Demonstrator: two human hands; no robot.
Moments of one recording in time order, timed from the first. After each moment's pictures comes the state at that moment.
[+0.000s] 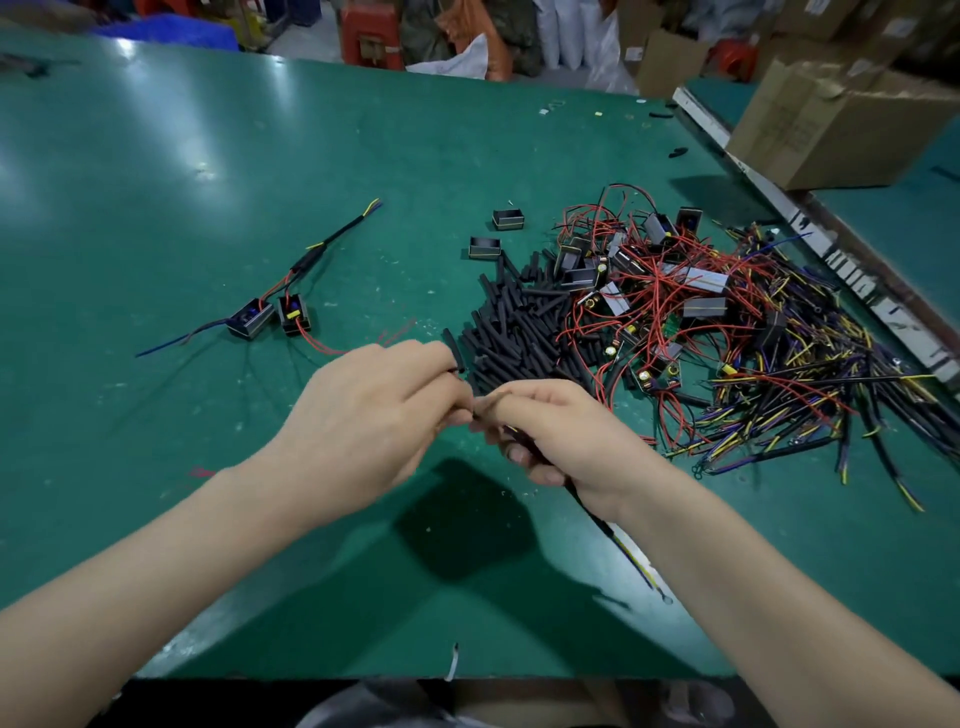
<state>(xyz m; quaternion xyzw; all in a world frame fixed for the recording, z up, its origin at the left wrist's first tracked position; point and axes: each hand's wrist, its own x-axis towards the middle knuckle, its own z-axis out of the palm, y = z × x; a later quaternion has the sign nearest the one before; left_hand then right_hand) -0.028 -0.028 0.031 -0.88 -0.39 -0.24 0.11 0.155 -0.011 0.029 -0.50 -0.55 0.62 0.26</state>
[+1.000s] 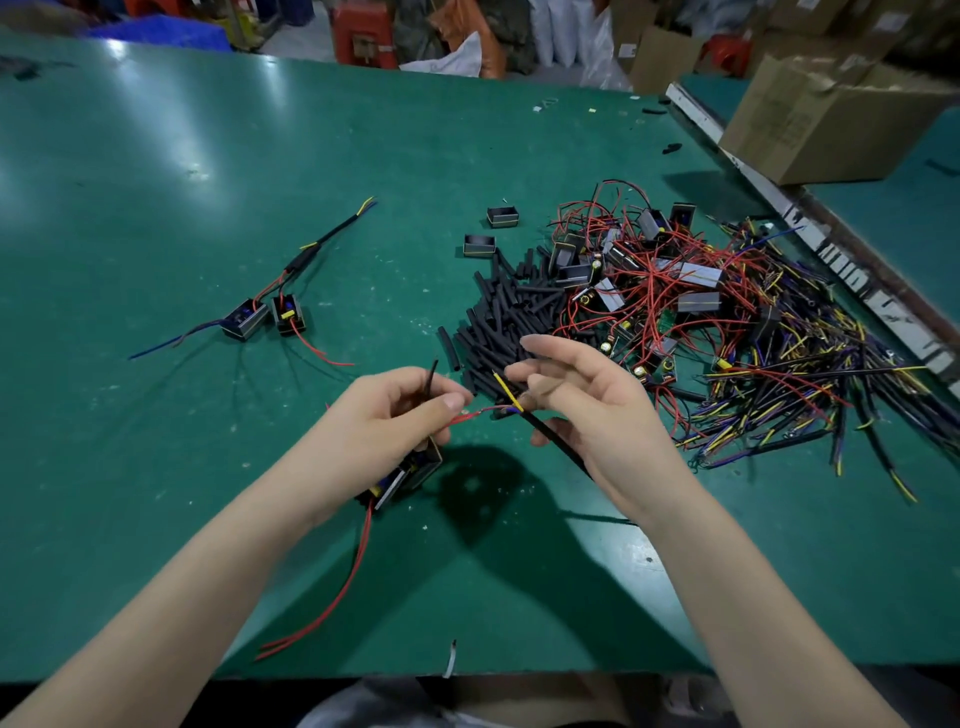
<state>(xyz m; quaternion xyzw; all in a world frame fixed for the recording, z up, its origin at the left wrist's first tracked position) -0.013 -0.028 0.014 -0.56 -0.56 -0.37 -0.49 0.180 -0.010 0.016 -0.42 -0.51 0.60 0.47</state>
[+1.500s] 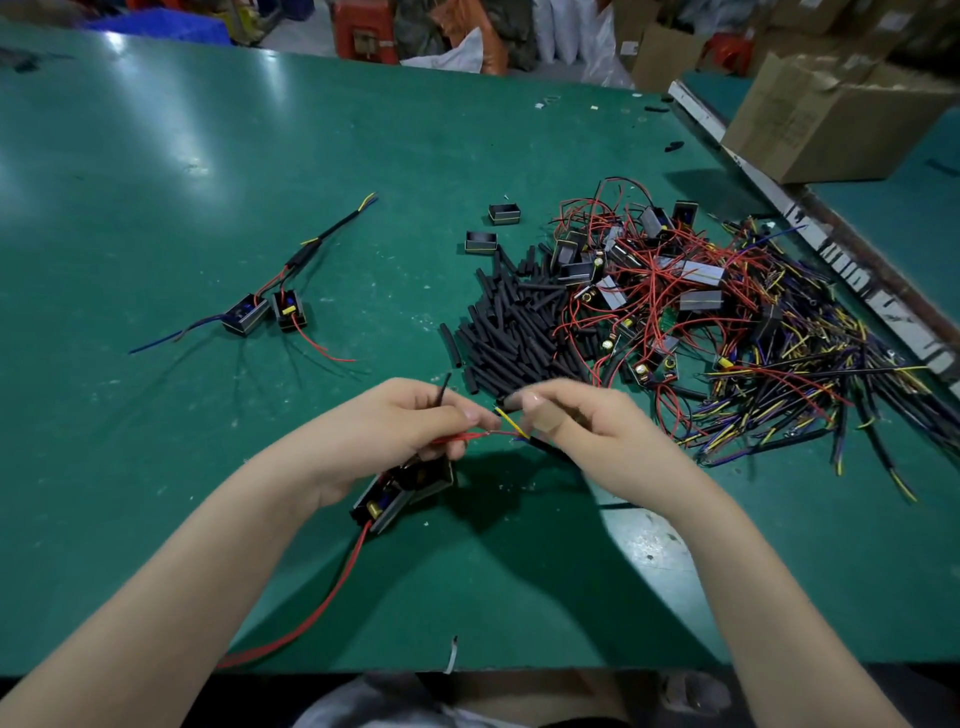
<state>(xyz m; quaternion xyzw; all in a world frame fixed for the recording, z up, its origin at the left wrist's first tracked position) -0.010 -0.020 0.020 -0.56 -0.54 -0.24 -0.58 0.198 -0.009 0.011 -0.49 -0.74 0.39 0.25</state>
